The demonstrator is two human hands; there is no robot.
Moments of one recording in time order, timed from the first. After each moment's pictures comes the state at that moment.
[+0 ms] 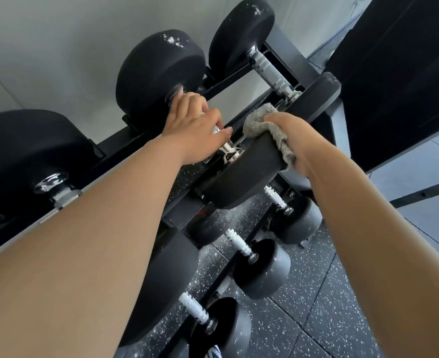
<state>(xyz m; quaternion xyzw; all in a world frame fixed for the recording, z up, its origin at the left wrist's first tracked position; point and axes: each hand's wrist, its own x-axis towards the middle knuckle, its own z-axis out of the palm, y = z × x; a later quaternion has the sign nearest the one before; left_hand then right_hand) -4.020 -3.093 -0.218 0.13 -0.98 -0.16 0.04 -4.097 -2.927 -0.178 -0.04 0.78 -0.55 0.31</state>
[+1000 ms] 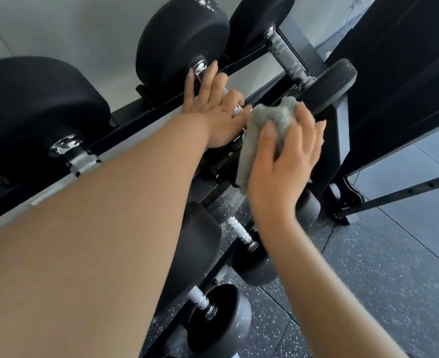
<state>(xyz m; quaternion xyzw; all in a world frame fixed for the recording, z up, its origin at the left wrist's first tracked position) -4.002 -3.086 -0.220 0.11 -0.98 -0.18 -0.02 -3.970 -2.946 -0.228 -0.15 0.86 -0.44 -0.19</state>
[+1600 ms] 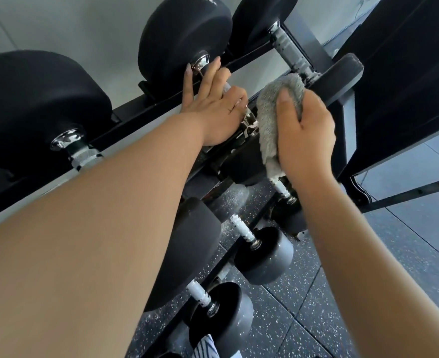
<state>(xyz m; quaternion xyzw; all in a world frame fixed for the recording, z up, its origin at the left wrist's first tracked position) -3.999 -3.088 -0.226 0.10 -0.98 -0.17 0.02 -4.021 -2.935 -0.198 -0.18 0.89 -0.39 -0.10</state>
